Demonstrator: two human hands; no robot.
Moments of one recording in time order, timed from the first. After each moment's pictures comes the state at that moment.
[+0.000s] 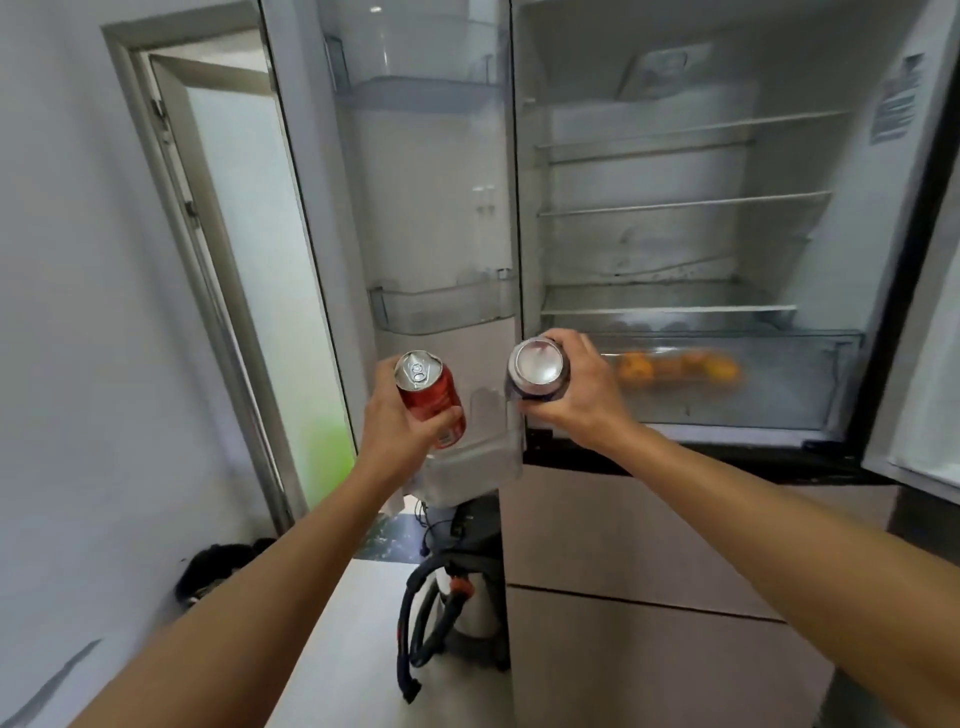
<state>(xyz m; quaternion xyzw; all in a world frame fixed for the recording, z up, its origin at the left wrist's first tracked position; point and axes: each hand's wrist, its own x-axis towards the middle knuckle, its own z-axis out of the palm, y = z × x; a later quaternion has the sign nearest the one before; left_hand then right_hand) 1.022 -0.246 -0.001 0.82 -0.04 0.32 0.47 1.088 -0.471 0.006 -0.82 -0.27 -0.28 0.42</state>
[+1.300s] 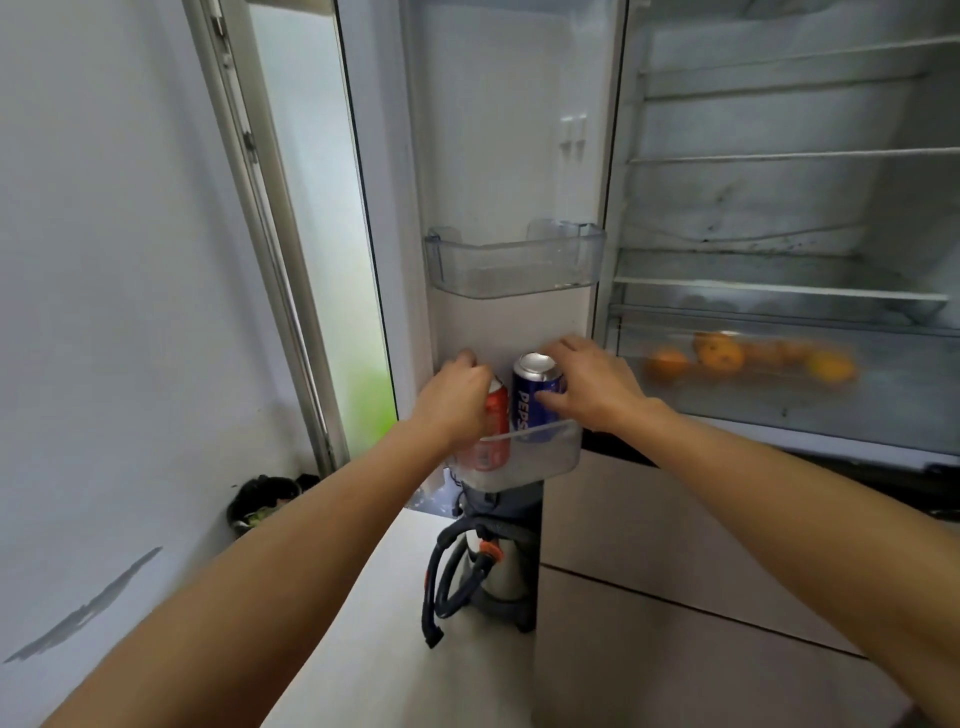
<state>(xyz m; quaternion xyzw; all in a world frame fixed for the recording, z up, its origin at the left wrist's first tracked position) 1.084 -0.233 -0.005 0.98 -0.01 0.17 0.04 1.173 -0.403 -0.012 -0.92 -0.32 -0.19 0.11</state>
